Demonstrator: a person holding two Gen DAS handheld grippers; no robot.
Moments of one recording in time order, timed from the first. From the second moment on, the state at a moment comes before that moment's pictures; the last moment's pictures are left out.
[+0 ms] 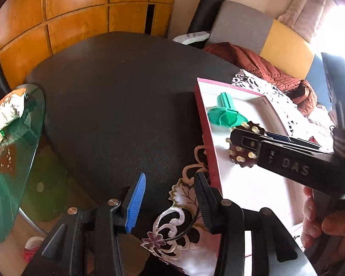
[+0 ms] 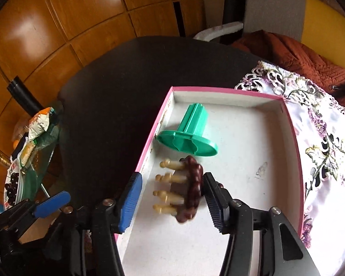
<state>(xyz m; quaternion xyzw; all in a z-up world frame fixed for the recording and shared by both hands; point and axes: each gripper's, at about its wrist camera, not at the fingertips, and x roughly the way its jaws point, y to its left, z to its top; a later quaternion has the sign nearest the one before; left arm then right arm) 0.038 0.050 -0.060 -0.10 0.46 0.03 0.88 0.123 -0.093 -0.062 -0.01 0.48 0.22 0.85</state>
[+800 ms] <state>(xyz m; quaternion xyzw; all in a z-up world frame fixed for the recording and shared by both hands) 0.025 0.027 -0.036 -0.07 0.44 0.00 0.90 0.071 -0.162 -0.032 -0.02 0.42 0.15 0.90</state>
